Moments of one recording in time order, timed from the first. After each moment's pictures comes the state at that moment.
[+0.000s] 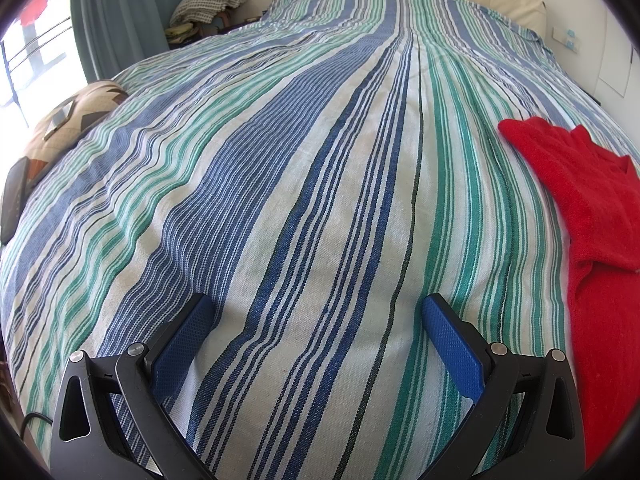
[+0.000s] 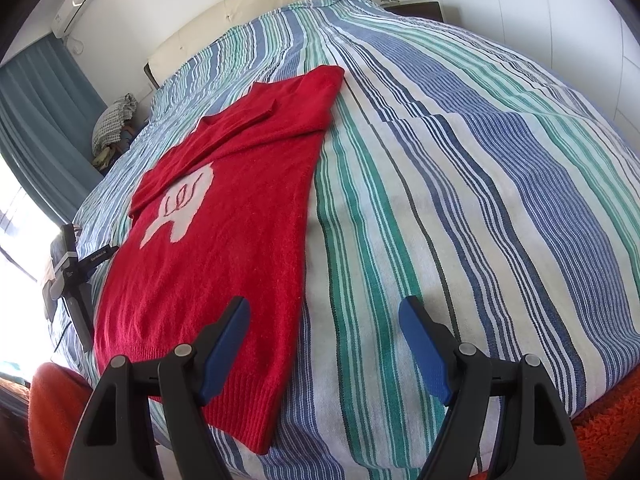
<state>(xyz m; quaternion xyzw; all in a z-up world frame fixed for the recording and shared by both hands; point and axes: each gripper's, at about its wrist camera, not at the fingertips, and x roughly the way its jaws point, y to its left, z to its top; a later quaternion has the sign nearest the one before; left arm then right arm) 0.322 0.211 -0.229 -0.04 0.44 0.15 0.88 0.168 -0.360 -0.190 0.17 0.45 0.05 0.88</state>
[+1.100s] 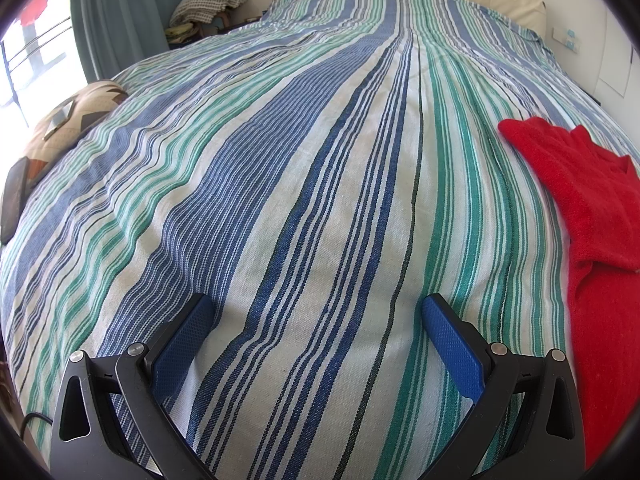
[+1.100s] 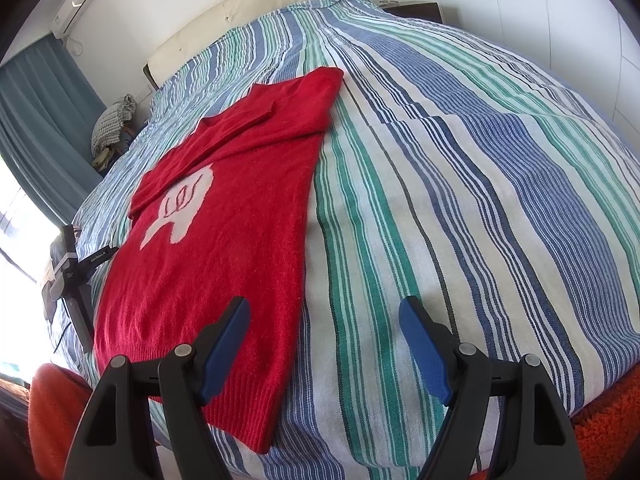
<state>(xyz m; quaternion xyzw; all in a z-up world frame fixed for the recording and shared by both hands) 0.322 0.211 -0.229 -0.04 0.44 0.15 0.88 0.165 -0.360 -0.187 0.17 0.45 0.05 0.88</state>
